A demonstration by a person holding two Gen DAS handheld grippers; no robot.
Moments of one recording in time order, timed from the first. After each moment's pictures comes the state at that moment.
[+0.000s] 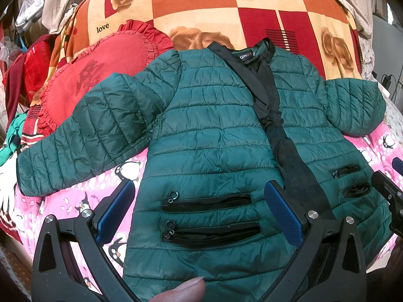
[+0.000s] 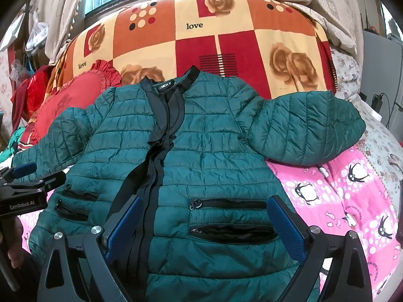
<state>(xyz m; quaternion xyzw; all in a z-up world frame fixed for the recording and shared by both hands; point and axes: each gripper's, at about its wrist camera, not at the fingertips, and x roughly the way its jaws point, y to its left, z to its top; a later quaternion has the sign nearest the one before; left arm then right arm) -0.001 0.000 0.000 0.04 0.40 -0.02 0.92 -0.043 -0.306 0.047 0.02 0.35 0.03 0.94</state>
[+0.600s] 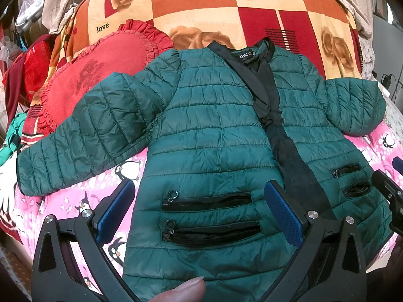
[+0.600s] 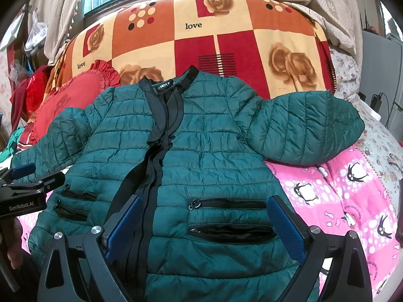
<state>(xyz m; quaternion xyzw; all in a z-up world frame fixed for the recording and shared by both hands) -0.001 0.000 0.000 0.04 0.40 -0.02 0.92 -0.044 -0.308 0.048 0.00 0.34 0.02 0.94</state>
